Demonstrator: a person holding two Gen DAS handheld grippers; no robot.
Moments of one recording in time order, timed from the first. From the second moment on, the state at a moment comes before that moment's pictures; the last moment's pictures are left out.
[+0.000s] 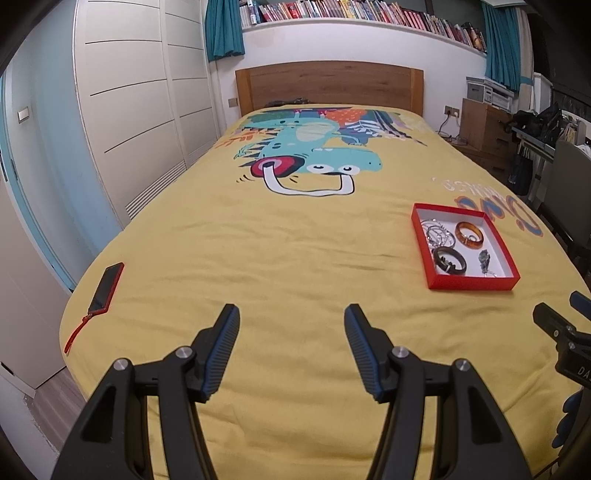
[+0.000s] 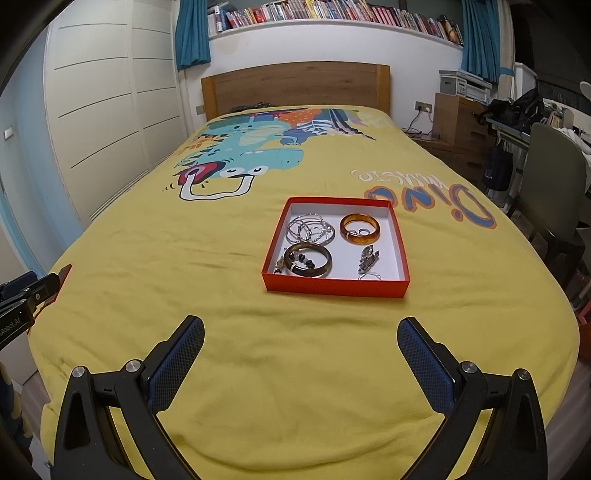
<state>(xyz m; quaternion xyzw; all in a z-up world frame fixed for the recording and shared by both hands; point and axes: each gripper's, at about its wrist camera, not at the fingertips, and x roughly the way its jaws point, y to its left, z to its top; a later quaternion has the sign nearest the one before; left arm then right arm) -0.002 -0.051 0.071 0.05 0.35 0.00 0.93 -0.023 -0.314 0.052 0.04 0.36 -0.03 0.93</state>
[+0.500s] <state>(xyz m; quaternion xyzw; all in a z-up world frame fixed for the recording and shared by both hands) 0.005 -0.055 0.051 0.06 0.37 0.00 0.93 -0.020 -0.312 0.034 0.03 0.38 -0.03 0.93</state>
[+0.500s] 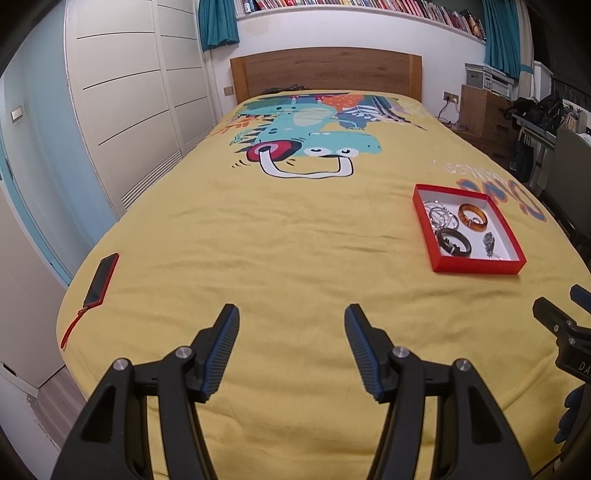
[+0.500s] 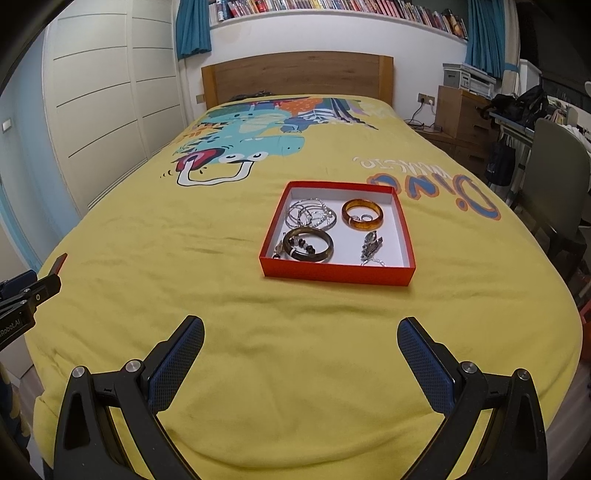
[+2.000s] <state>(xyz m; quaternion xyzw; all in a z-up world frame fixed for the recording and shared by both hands) 0.012 -0.053 0.017 0.07 0.41 0.01 0.91 -0.019 -0.316 0.029 0.02 0.38 -0.04 0.92</state>
